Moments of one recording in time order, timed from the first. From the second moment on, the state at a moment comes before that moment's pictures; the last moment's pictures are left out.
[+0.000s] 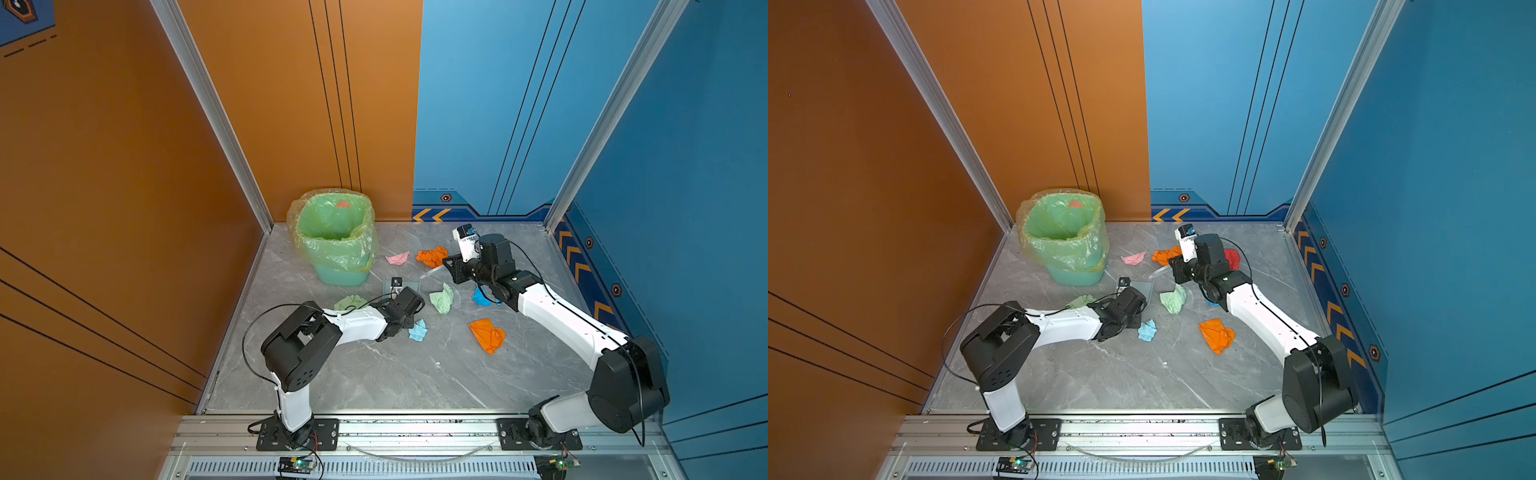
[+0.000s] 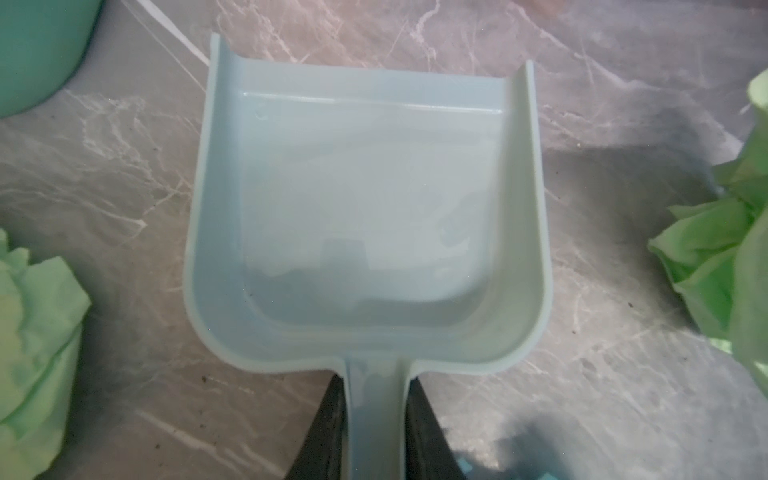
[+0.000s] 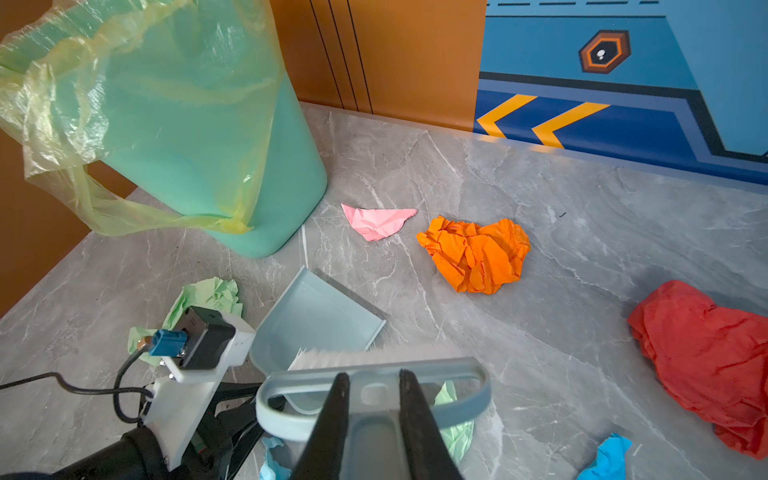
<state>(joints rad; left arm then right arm) -0.79 1.81 1.00 -0.15 -0.36 -0.67 0.41 1.46 1.10 -0.17 -0.19 0.13</state>
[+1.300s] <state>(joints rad) -1.00 0.94 0.54 -0.69 -0.45 -0.99 0.57 1.39 0.94 0.16 -0.27 0.13</state>
